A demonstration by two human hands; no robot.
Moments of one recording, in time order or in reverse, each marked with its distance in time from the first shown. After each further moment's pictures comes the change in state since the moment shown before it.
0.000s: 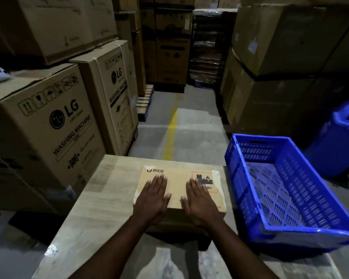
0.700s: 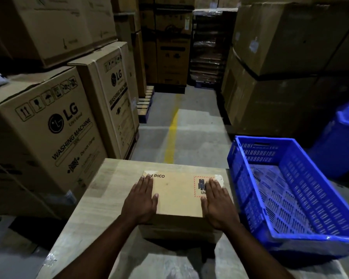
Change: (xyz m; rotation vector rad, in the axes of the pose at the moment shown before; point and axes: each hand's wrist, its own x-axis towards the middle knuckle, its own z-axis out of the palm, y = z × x) left_hand 0.011 -0.039 -0.010 -0.036 -0.024 -0.114; right_hand 0.005 0.048 -0.012 -0.079 -0.011 0.135
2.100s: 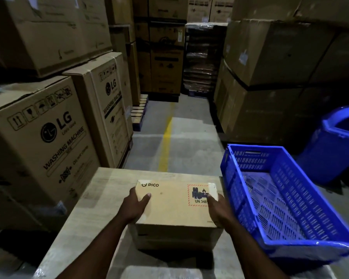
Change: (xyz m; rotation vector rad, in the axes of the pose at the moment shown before) left_hand 0.026 -0.010 0.000 -0.728 -0.069 -0.428; right_hand 0.027 0.031 0.008 0.943 -0.049 0.530
